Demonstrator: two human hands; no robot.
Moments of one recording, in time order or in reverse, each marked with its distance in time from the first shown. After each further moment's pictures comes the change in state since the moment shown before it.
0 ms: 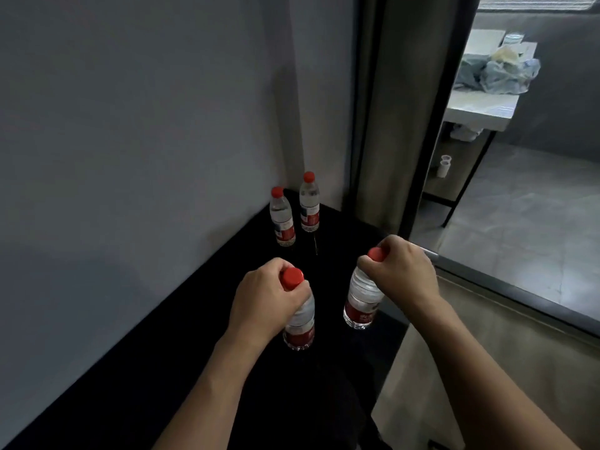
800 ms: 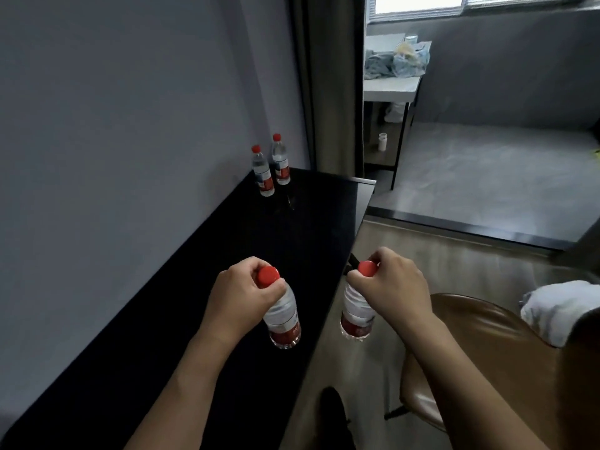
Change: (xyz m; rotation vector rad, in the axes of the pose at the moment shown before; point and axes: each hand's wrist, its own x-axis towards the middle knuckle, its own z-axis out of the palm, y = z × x) left_hand -0.334 -0.028 -0.101 -0.027 -0.104 0.116; right_hand -0.410 0.006 -0.067 0.021 0.133 0.099
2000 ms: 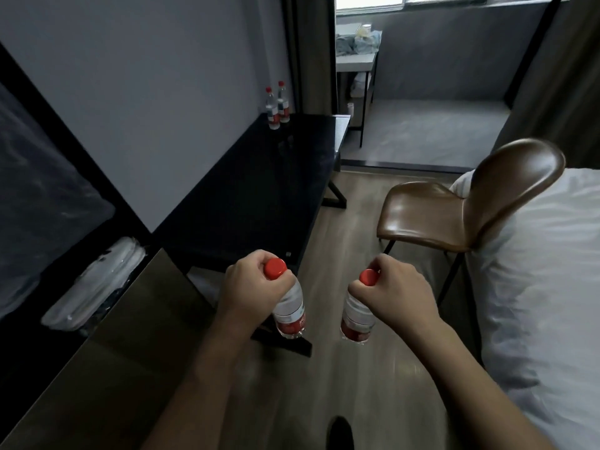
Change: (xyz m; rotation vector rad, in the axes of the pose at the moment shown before) left_hand -0.577 -0.148 -0.162 -0.114 -0.012 0.061; right_hand -0.663 -0.087 -0.045 -0.091 -0.041 0.112
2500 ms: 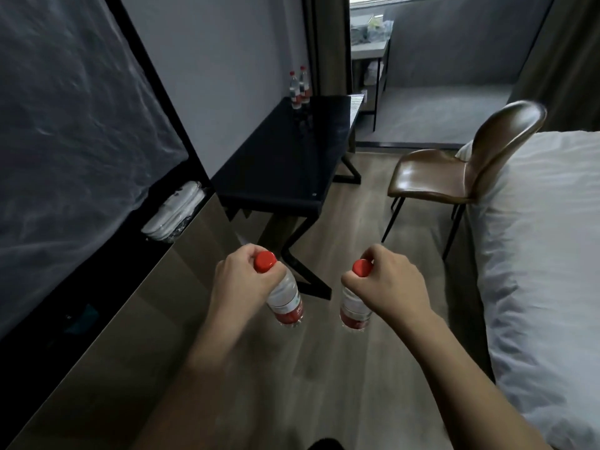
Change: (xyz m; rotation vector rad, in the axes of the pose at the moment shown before) left_hand -0.282 -0.042 -0.126 0.090 0.092 0.002; right_hand -0.296 -0.036 0.000 0.039 0.035 -0.069
